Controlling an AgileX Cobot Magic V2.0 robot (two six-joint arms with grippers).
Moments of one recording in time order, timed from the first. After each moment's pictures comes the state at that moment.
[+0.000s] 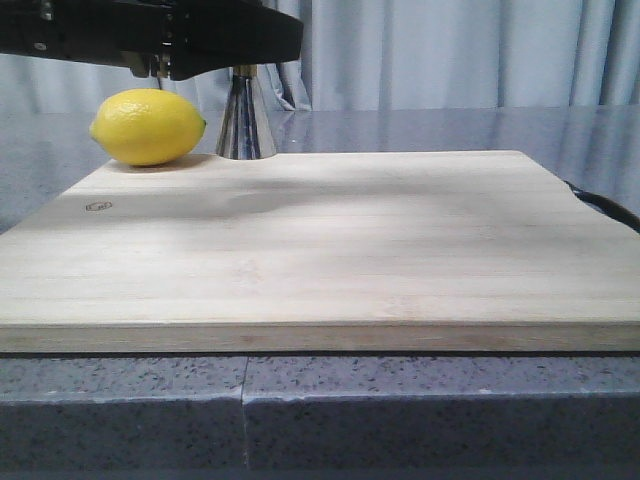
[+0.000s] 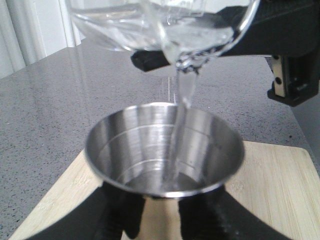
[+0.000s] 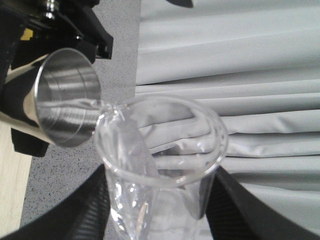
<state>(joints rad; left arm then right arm) -0.29 1.70 -1.00 -1.76 1.16 2.25 0.68 1.35 -1.07 -1.57 0.06 0.12</state>
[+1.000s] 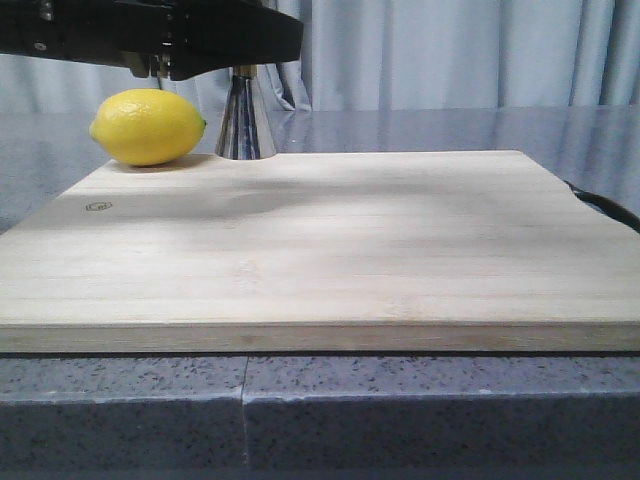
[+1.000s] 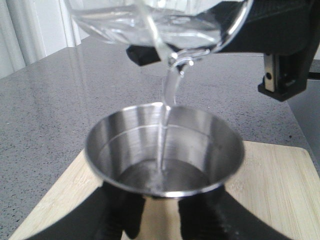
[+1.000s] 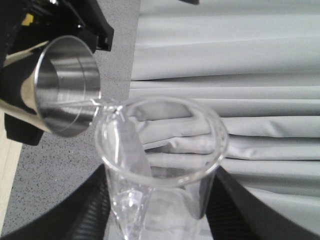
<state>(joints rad) -0.29 1.70 -1.00 -1.76 1.16 2.25 0.68 1.35 -1.07 -1.64 0.07 0.12</state>
